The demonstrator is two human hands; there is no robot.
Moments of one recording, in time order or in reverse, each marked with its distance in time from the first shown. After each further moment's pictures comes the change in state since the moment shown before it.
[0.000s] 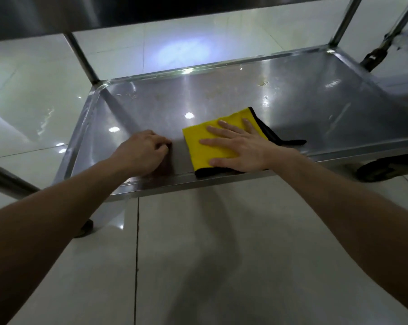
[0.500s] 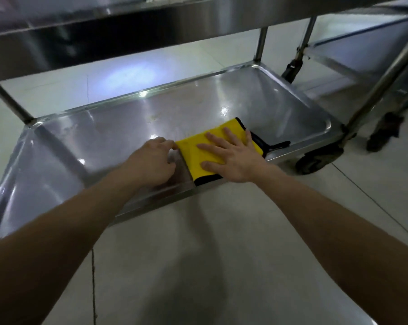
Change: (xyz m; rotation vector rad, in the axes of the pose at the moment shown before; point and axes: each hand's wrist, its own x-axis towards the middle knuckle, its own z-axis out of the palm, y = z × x) left_hand 0.028 0.154 0.006 0.056 -0.041 0.236; right_hand -0.079 0.069 -0.002 -0.020 0.133 0.382
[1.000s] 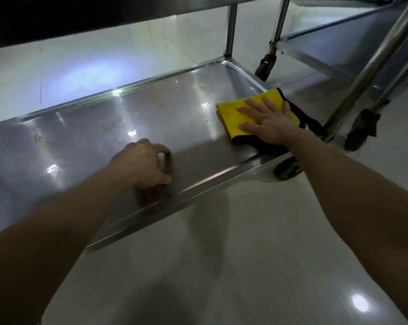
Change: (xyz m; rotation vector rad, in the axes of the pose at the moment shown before) left_hand 0.075 0.058 0.005 0.109 -0.186 -0.048; right_hand 0.030 0.214 -0.043 0.031 0.021 0.321
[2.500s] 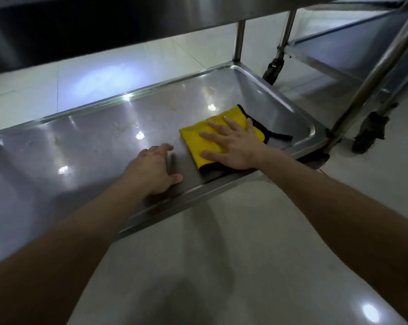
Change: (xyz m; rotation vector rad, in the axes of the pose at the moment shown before) left_hand -0.016 -0.002 0.018 -0.124 0.084 -0.043; right_hand -0.032 -0.113 0.026 -0.070 -0.022 -0.262
